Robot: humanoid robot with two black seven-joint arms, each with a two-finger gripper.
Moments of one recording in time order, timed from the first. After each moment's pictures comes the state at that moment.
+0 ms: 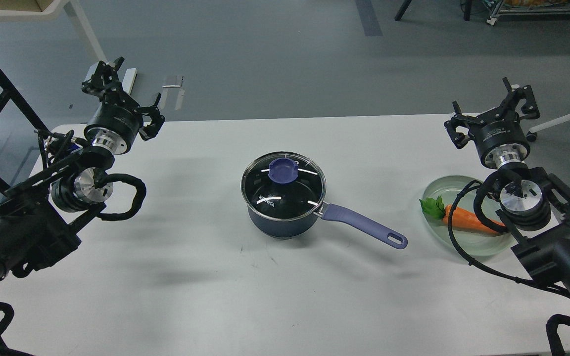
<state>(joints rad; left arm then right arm) -0.79 0.39 -0.52 -0.79 -0.20 -0.11 -0.47 0.60 -0.28 1.04 0.75 0.11 0.18 0.28</state>
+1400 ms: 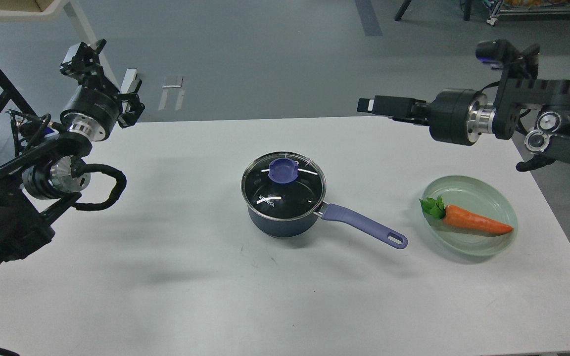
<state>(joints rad) -0.82 0.49 -0.51 -0.84 -0.13 -0.08 -0.45 1.48 -0.71 -0.34 1.32 -0.88 0.14 0.28</state>
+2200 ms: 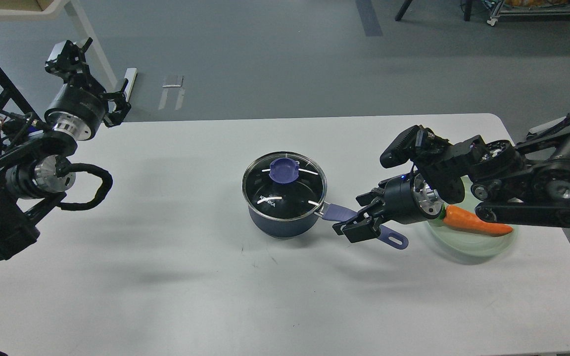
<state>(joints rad) -0.82 0.54 -0.50 -0.84 -0.13 -0.09 -0.44 1.61 -0.45 -0.76 1.42 -1.21 0.07 0.28</state>
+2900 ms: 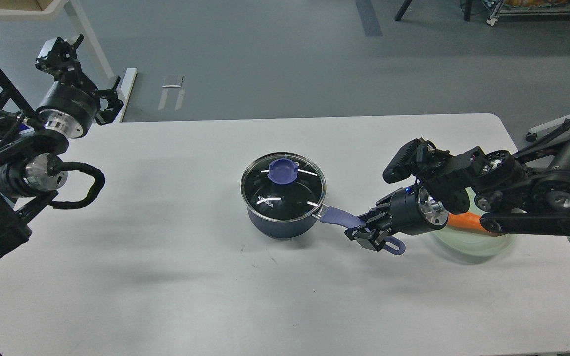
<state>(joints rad) -0.83 0.56 -0.50 -0.85 -0.11 -0.09 -0.44 1.60 -0.44 -0.80 1.42 -1.25 0.06 0.28</state>
